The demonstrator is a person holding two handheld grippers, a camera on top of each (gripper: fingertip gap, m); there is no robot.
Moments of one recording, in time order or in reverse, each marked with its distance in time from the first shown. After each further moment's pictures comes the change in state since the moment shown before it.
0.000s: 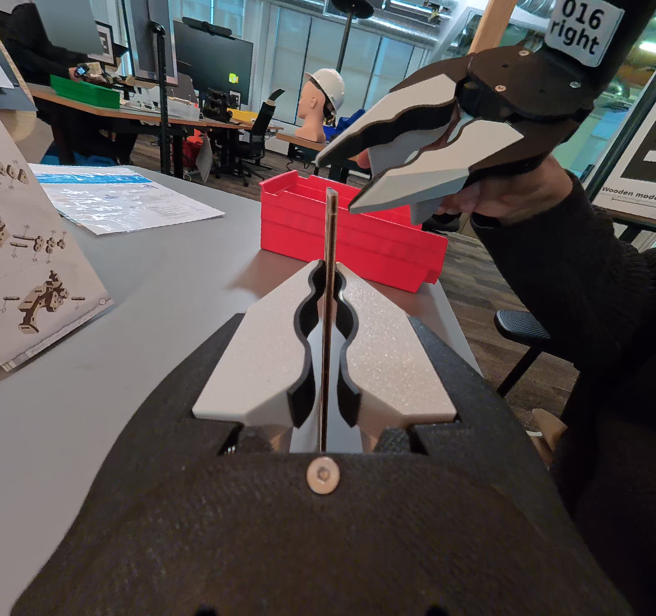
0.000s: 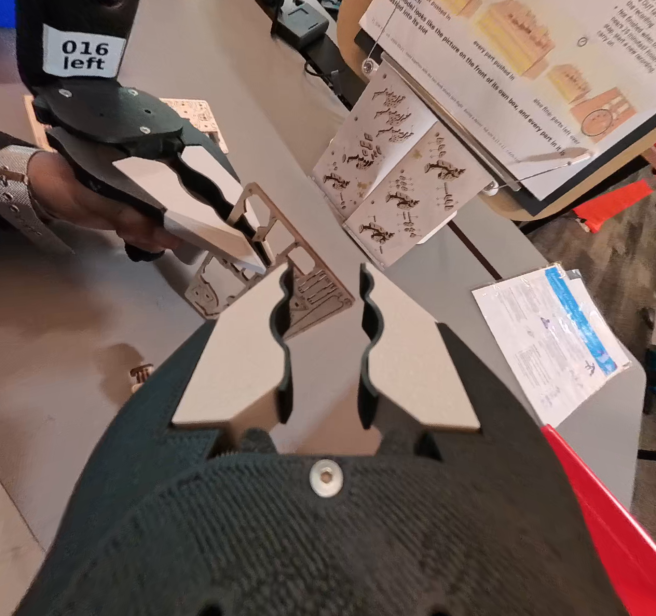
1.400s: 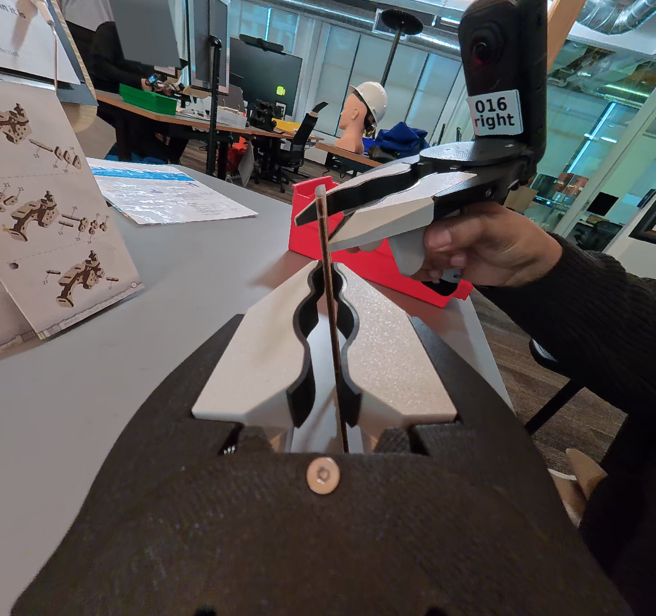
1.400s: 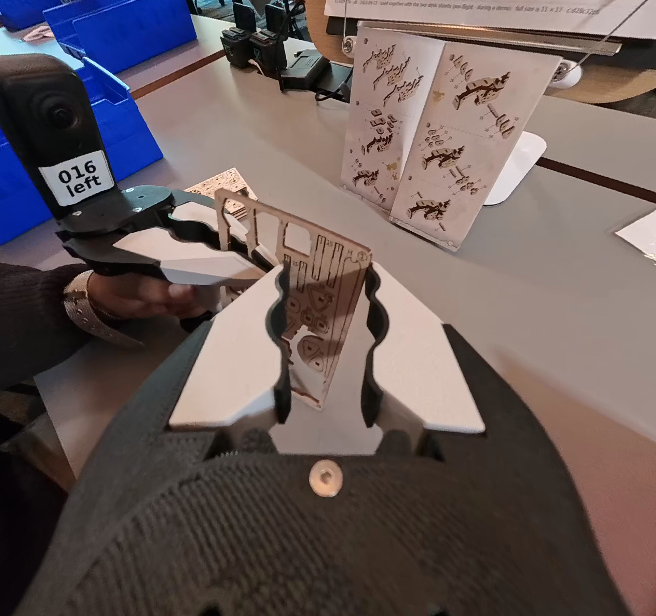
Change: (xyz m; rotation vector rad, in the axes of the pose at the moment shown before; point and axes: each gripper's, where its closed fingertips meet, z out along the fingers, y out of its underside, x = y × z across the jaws) left arm -0.013 0.004 0.003 0.034 -0.129 -0.023; right arm -0.002 0.025 0.035 0.122 -0.163 0.477
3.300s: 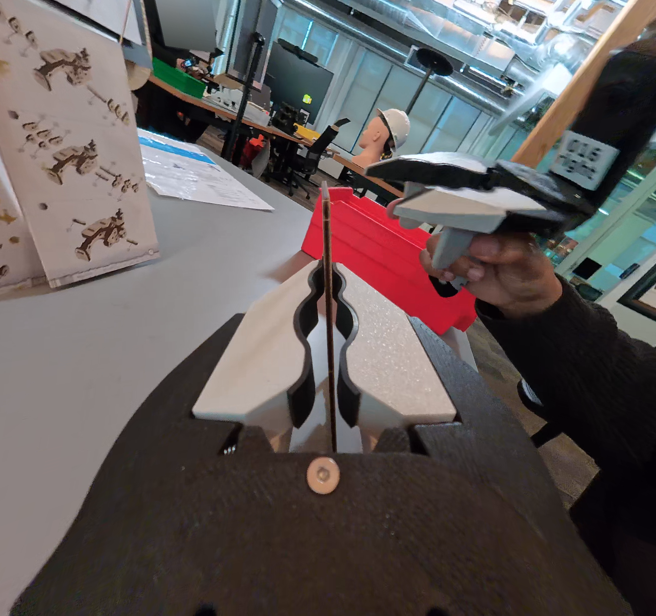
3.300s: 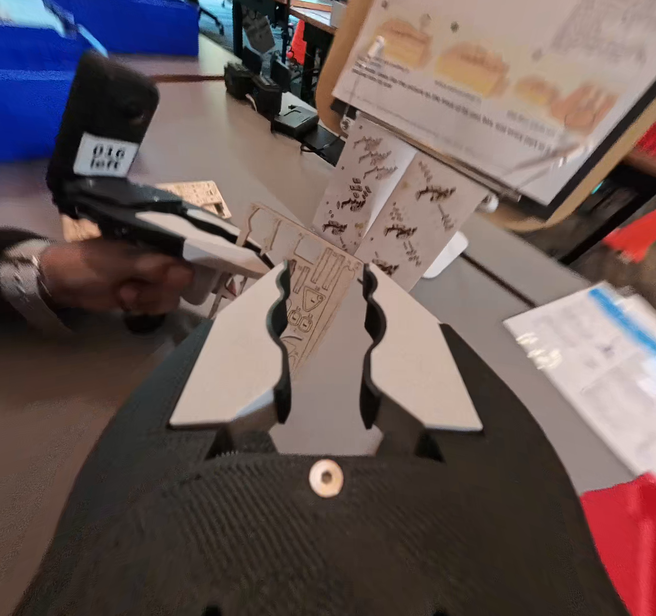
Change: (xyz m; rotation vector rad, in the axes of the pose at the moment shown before) left arm -0.025 0.003 -0.002 0.039 -0.067 -0.185; right arm 0.003 -0.027 -0.018 0.138 0.084 -0.286
